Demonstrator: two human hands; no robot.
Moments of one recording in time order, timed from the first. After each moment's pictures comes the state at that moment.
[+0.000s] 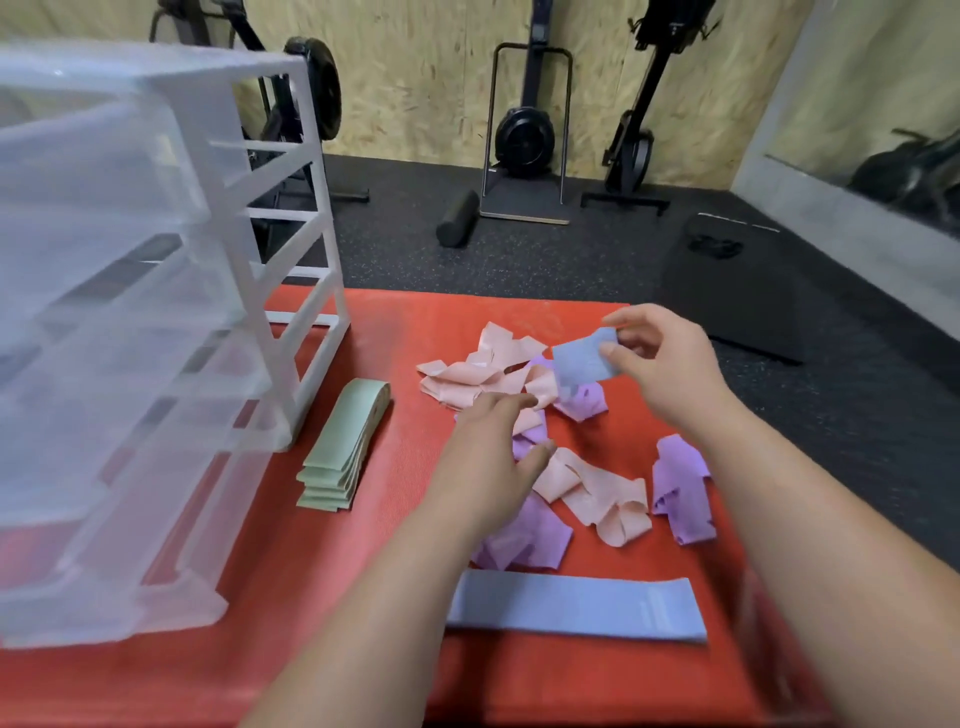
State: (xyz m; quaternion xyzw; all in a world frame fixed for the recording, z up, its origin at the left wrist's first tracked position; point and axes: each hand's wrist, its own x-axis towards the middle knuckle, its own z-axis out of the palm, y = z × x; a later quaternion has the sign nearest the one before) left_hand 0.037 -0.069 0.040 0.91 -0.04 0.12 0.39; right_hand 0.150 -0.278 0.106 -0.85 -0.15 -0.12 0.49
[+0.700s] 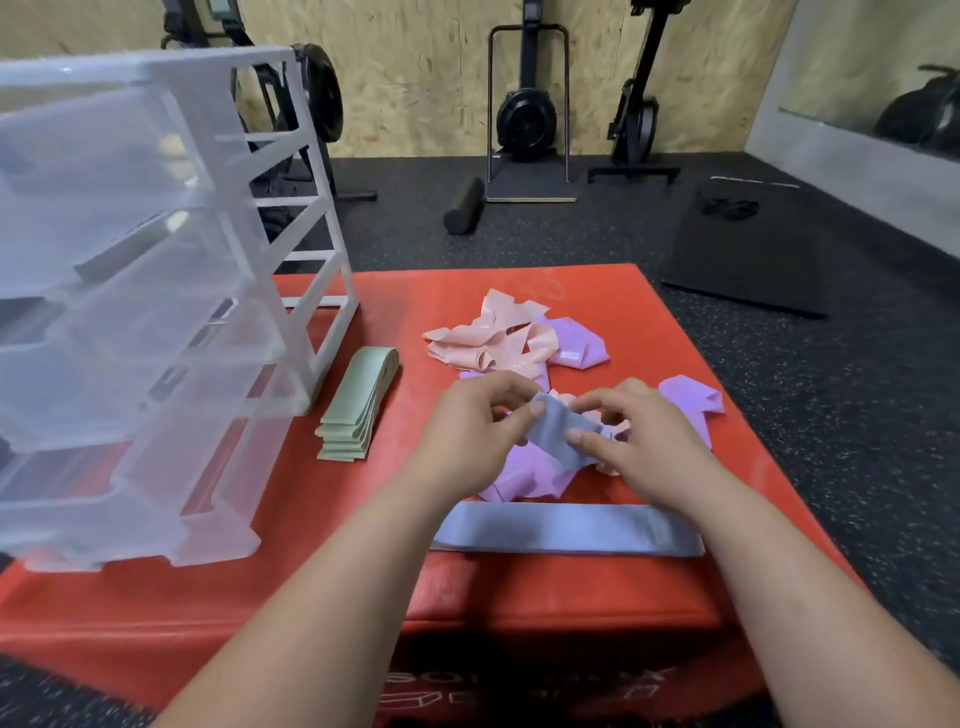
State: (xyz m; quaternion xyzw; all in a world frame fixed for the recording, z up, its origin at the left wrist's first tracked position) left_hand -0.009 -0.072 0.042 0.84 -0.06 0.09 0.53; right_hand 0.035 -0.296 0.023 -0.91 -0.22 -0.05 0.35
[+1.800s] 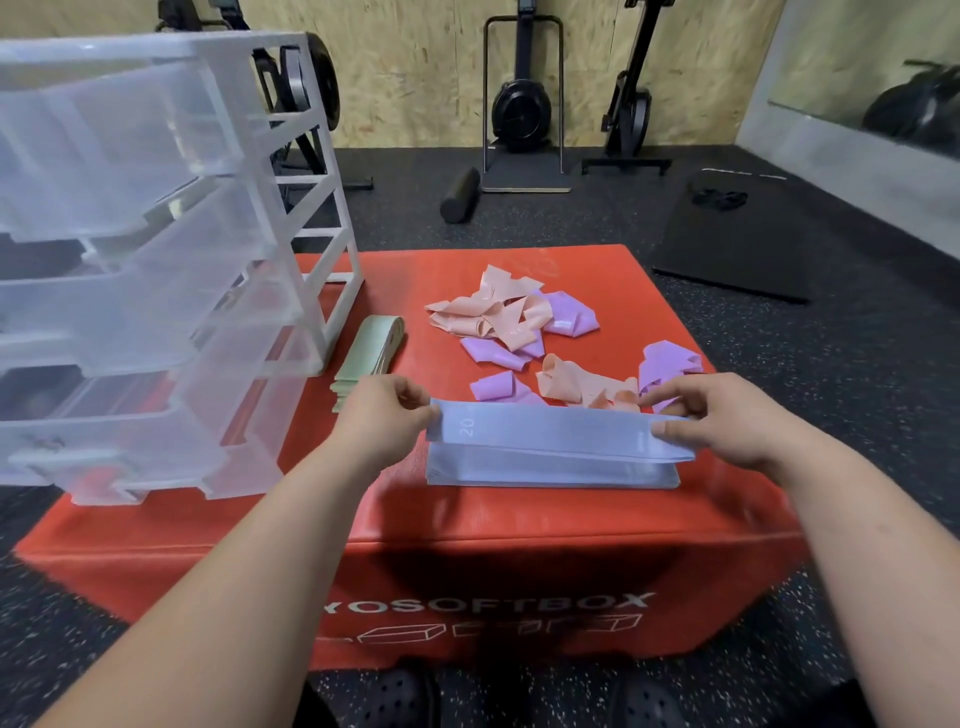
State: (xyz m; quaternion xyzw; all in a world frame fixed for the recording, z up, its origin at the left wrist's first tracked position) left_hand -0.063 0.001 0.023 0.88 0.16 0.08 0.44; right_hand -0.002 -0.383 0.042 -0.92 -0.12 0.09 0.36
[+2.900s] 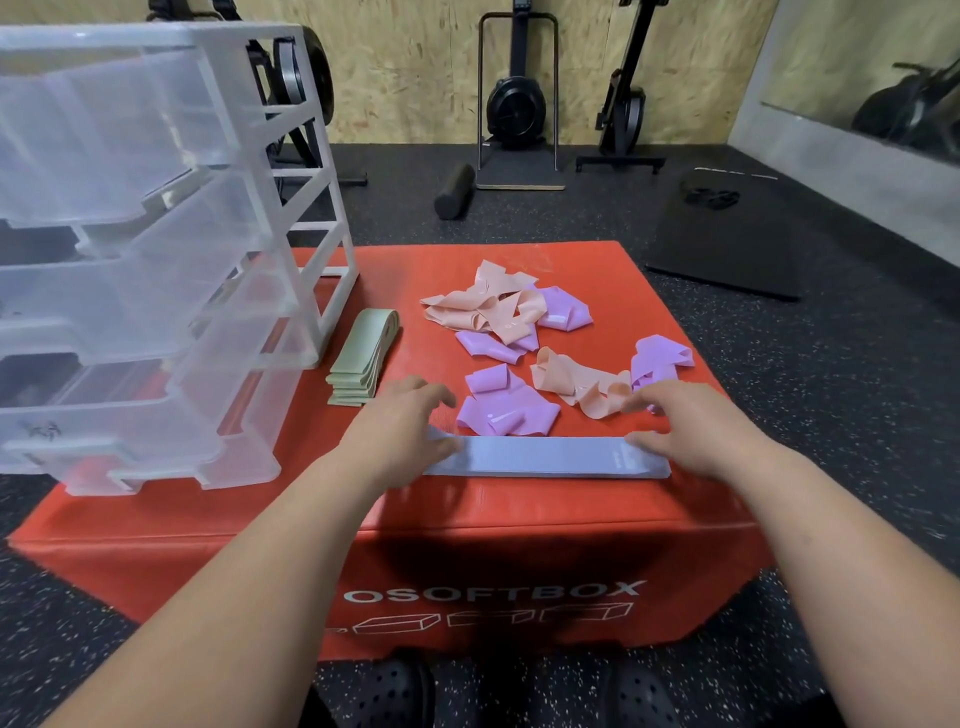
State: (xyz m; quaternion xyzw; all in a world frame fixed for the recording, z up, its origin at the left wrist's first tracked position) left_hand -0.070 0.000 0.003 0.98 -0.05 0.04 0.17; right_hand -0.013 -0.359 0.030 -0.98 -0.13 0.06 0.12
